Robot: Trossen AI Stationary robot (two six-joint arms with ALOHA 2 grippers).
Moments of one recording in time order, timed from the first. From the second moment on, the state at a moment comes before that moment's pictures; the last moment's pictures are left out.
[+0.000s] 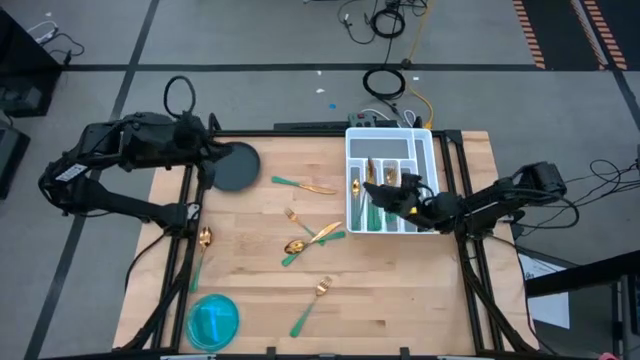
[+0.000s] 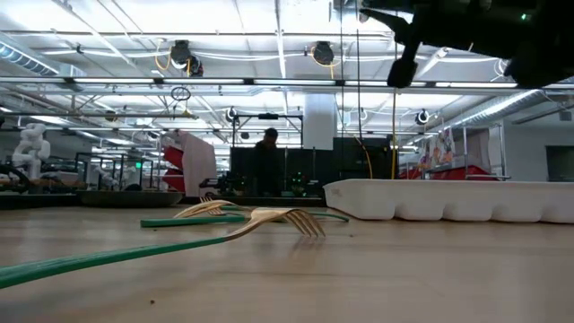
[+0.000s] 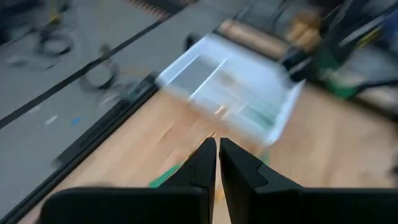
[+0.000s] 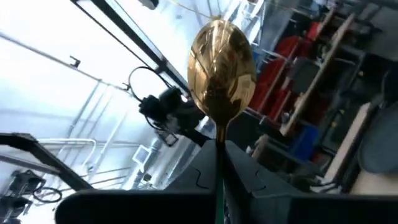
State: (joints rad) left arm 0.11 1.00 1.60 -1.15 -0.26 -0.33; right arm 0.14 1.39 0.36 1.56 0.45 0.99
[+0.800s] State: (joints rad) left arm 0.31 1.54 1.21 0.54 0.73 -0.69; right arm 0.10 1.38 0.58 1.54 0.09 0.93
